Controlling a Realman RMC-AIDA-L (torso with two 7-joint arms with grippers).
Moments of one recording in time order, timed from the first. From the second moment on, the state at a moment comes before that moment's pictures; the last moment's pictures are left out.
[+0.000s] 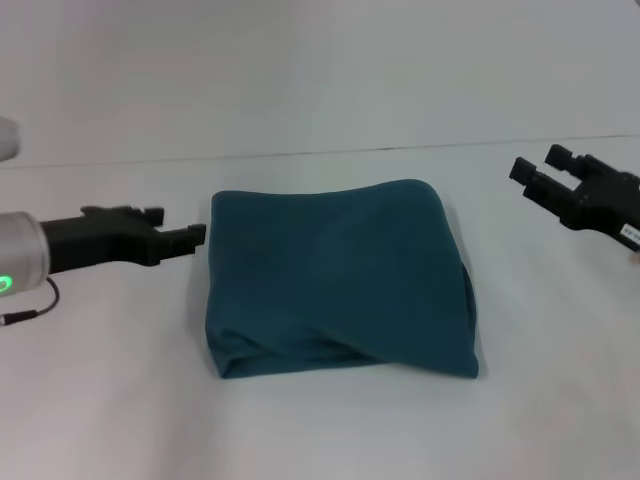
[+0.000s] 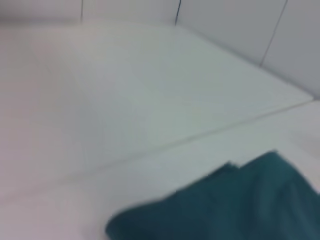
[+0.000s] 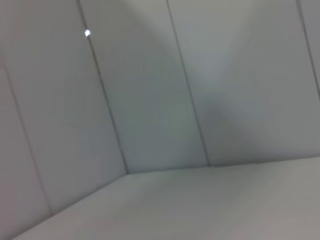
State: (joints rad) left arm -0.44 -2.13 -2.07 -1.12 -1.06 1.07 -2.04; right arm 0.31 2.06 -1.01 -0.65 -1.18 -1.11 1.20
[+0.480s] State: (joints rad) left arm -0.47 -2.16 -2.04 -1.03 -1.21 1.22 -1.74; right arm 0.40 2.07 -1.00 -1.14 -2.02 -1.33 1.88
